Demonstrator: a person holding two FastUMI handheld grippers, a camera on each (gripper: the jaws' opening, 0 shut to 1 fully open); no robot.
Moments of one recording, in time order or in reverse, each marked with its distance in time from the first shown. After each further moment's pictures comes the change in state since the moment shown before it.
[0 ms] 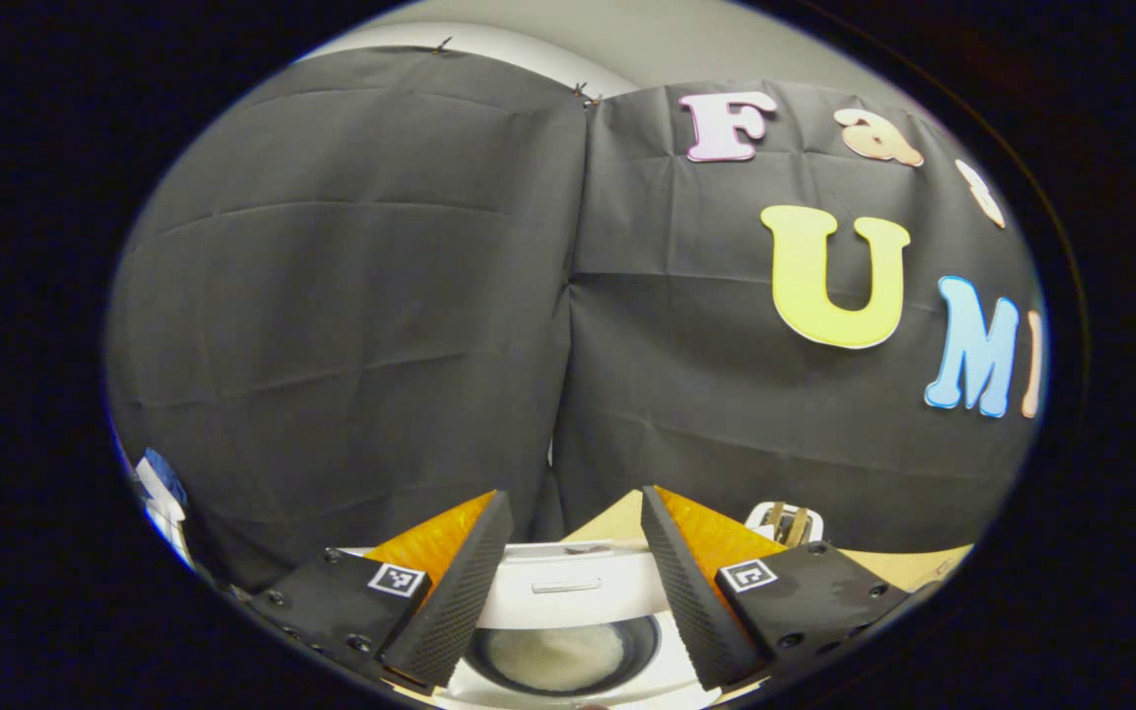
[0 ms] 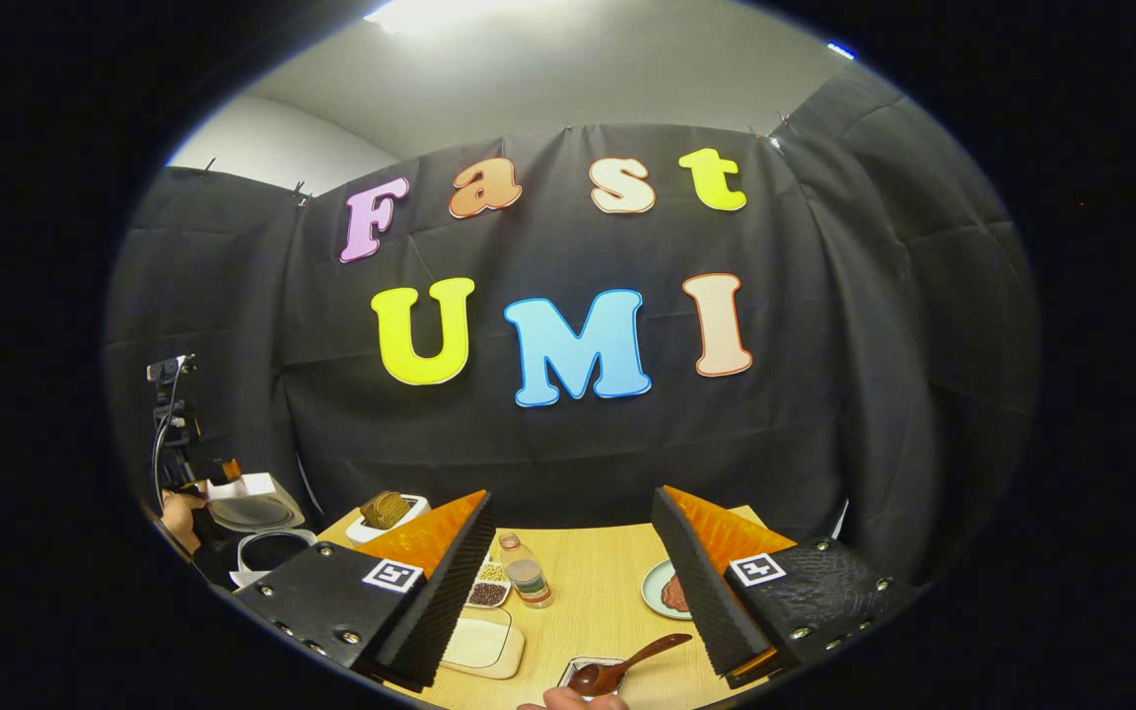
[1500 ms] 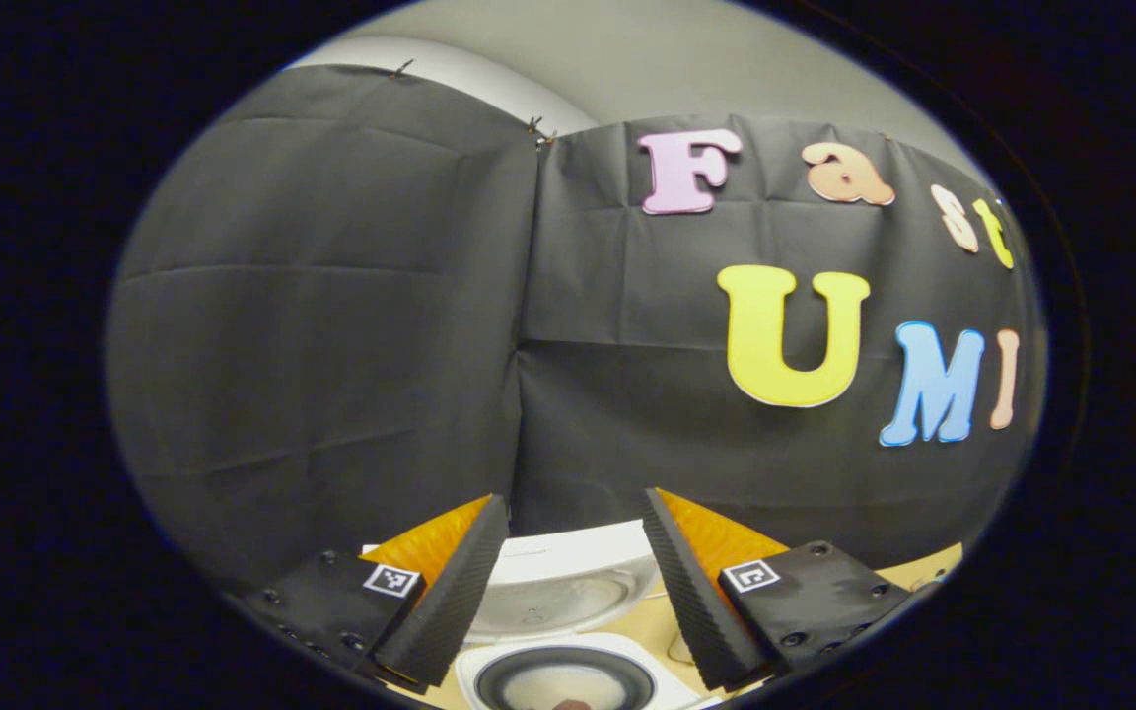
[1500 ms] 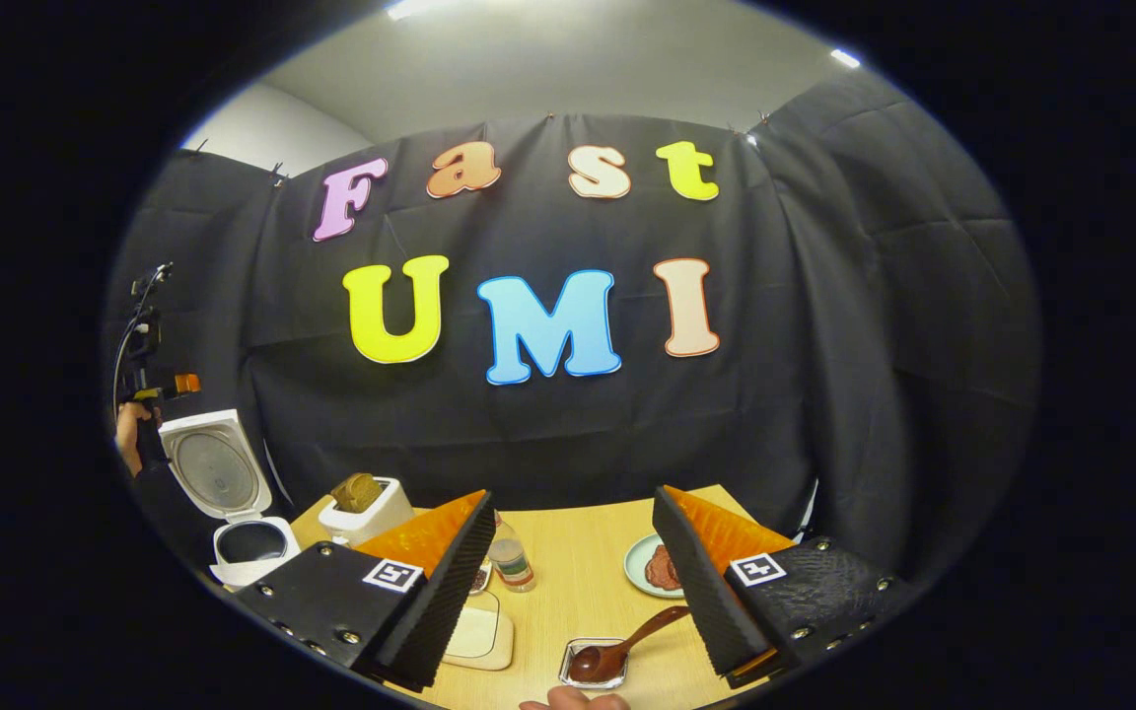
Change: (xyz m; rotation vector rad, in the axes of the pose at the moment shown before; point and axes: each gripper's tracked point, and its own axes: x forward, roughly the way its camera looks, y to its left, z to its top) left arm 0.041 -0.001 0.116 0.062 -0.114 -0.158; right arm -0.007 0.010 -0.039 -0.020 0.034 -0.143
